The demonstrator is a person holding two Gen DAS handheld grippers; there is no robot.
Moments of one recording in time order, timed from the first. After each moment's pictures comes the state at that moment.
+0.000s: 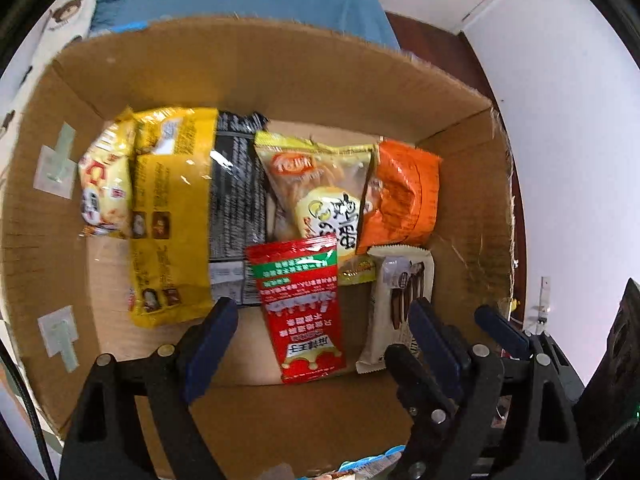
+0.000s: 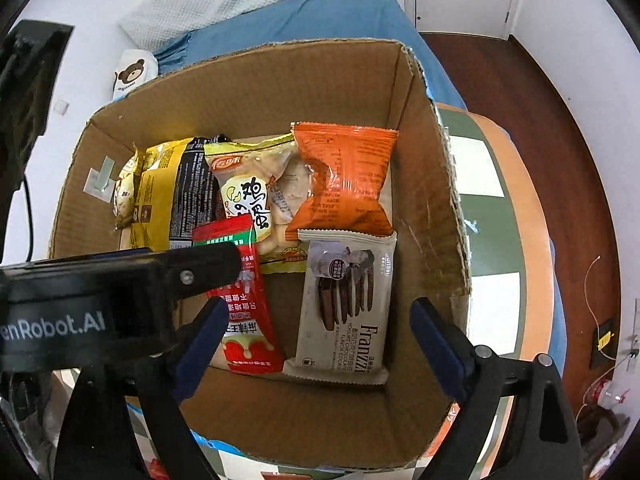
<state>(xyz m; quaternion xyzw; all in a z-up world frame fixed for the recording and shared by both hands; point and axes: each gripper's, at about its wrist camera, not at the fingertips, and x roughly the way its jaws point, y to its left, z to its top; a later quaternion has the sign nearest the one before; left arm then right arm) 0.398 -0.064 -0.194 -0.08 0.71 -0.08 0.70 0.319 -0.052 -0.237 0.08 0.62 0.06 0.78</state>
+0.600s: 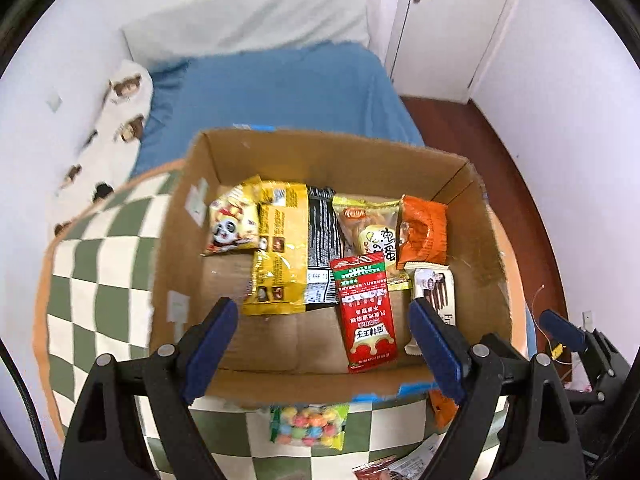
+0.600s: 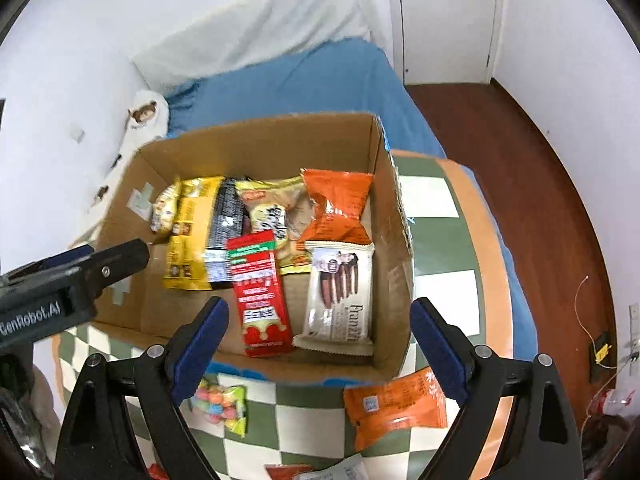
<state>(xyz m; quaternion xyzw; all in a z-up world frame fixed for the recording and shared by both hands) 0.315 -0.024 -0.087 -0.02 0.56 -0.03 0.83 0.248 -0.055 -0.158 0.08 0.53 0.04 0.84</state>
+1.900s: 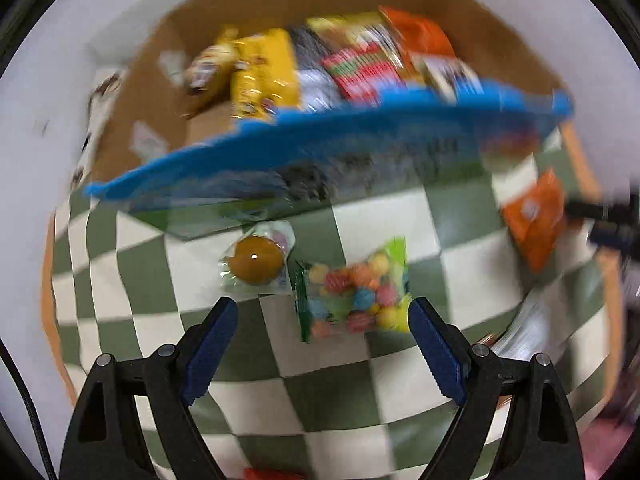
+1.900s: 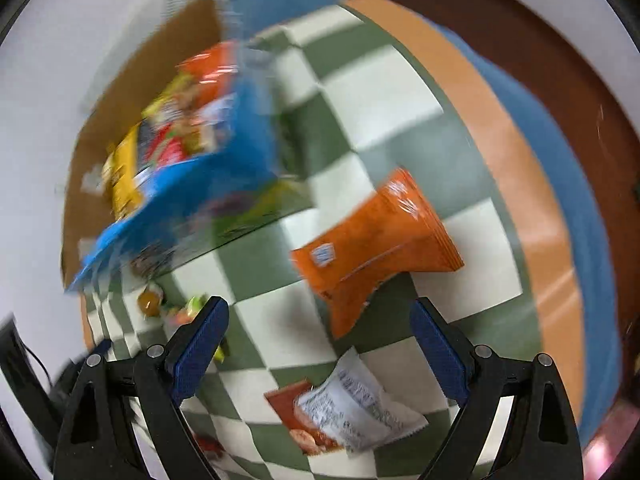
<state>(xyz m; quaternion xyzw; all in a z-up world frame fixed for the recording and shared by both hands) 0.218 -0.055 -0.216 0.12 0.59 -0.06 0.80 0.149 -0.140 -0.282 0.30 0.62 -0.02 0.72</state>
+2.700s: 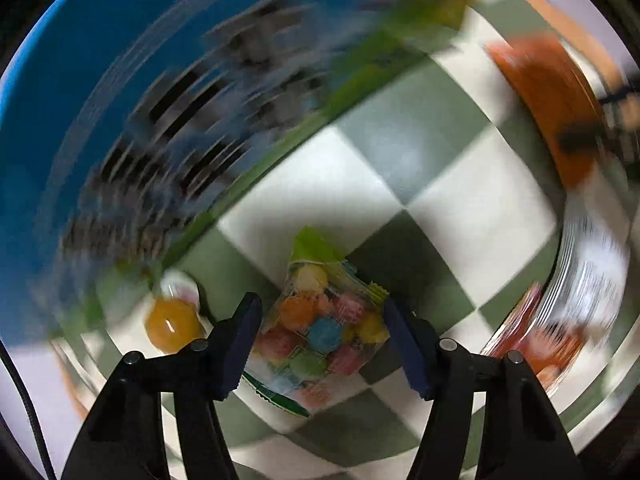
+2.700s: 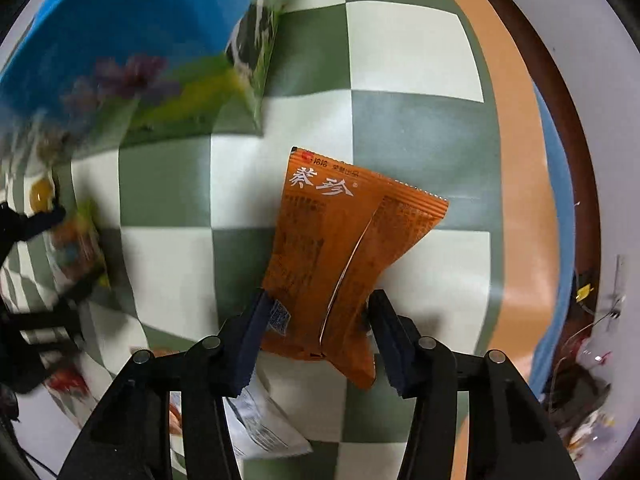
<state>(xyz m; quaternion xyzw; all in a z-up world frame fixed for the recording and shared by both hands) 0.221 -0.115 -0.284 0.28 0.63 -0.16 0.71 0.154 -0.100 -0.333 0.03 0.71 0.03 0.70</state>
